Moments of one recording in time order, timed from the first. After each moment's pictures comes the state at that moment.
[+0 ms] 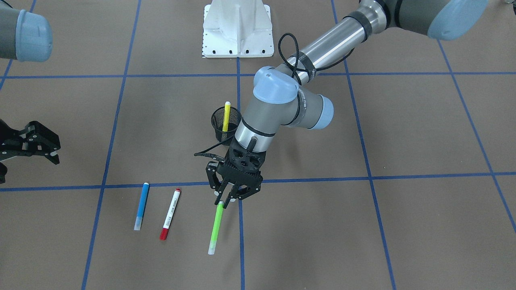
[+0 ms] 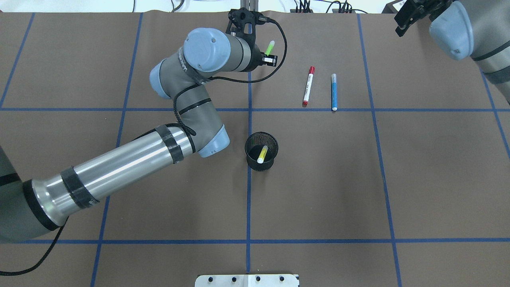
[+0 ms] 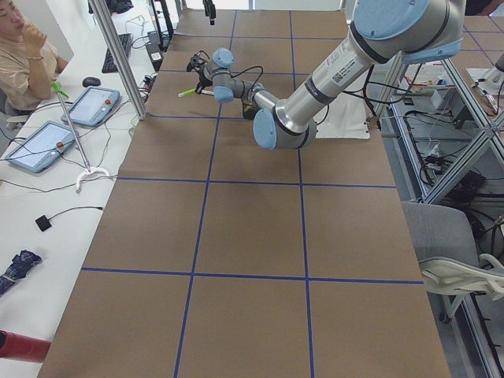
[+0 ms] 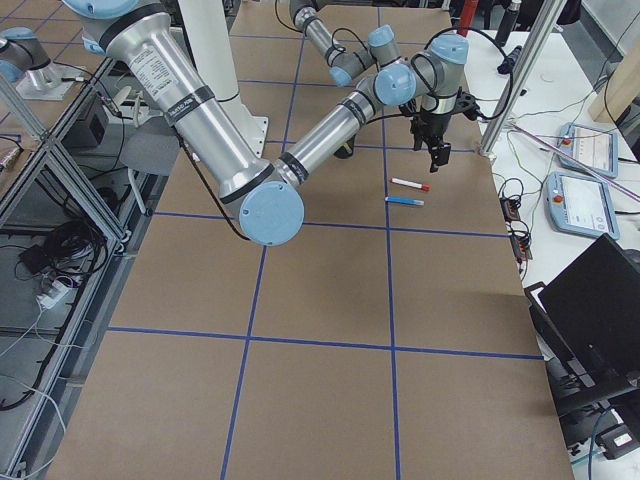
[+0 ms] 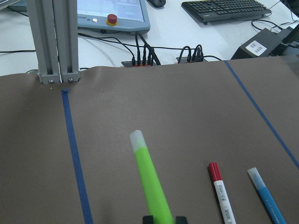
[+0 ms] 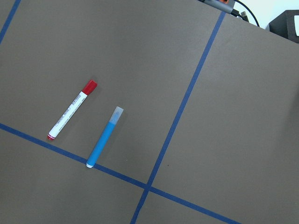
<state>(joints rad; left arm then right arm) -0.65 -2.61 -0.96 -2.47 -1.64 -0.94 1.19 -0.93 1.68 -1.91 2.22 0.15</state>
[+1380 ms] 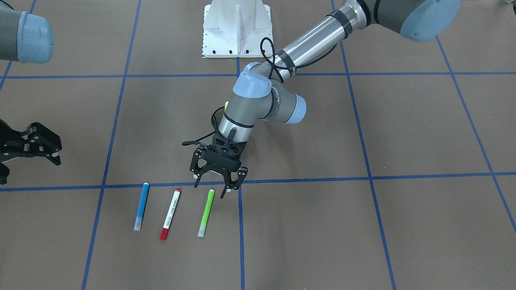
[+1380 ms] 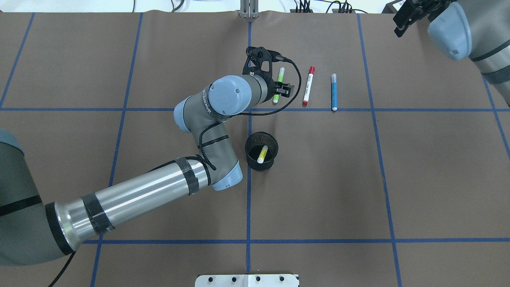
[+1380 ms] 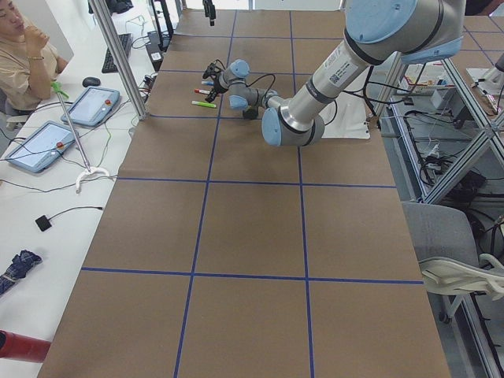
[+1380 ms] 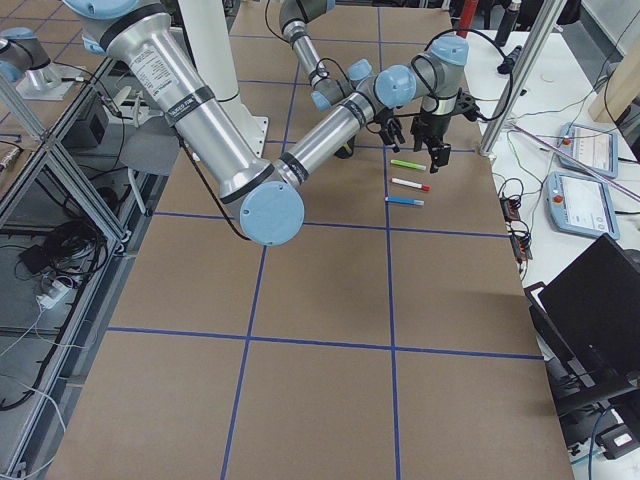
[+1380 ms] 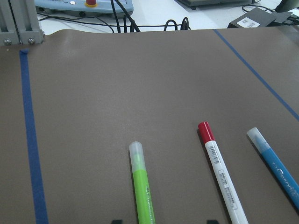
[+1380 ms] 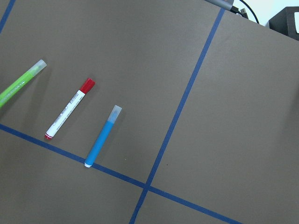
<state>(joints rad) -0.55 -2.62 -0.92 -2.53 -1.48 -0.95 1.19 -0.92 1.67 -1.91 2.22 0.16</state>
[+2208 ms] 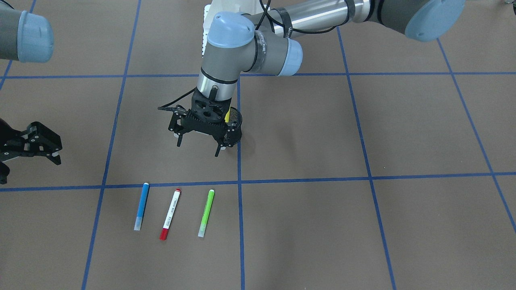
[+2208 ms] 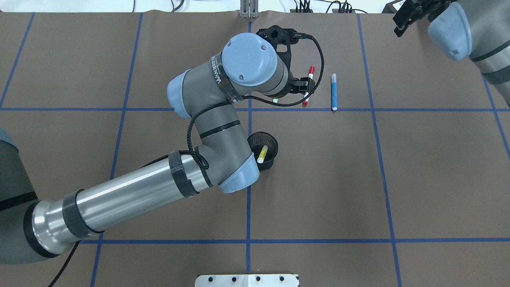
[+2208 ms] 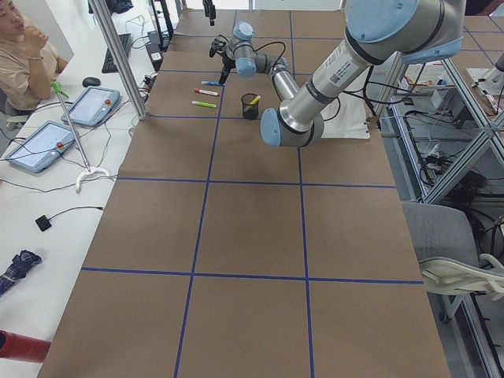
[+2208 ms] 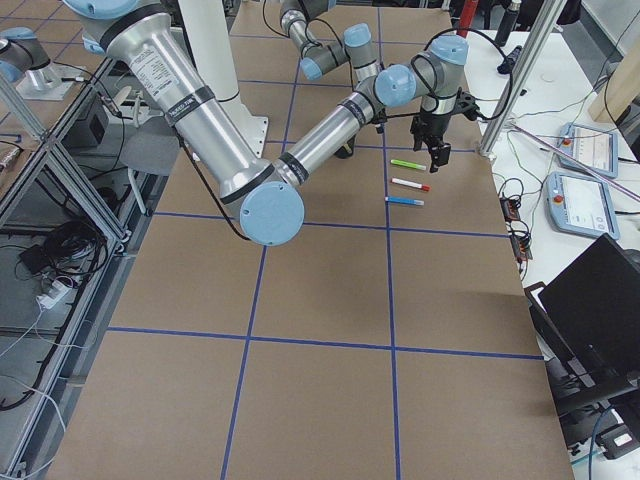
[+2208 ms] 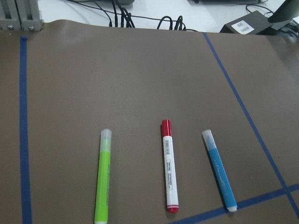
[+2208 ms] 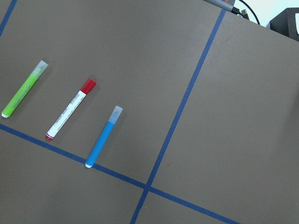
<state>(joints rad) -0.57 -2.61 -1.38 -1.84 -1.75 -1.12 1.19 -0.93 1.67 -1.91 2.22 0.16</state>
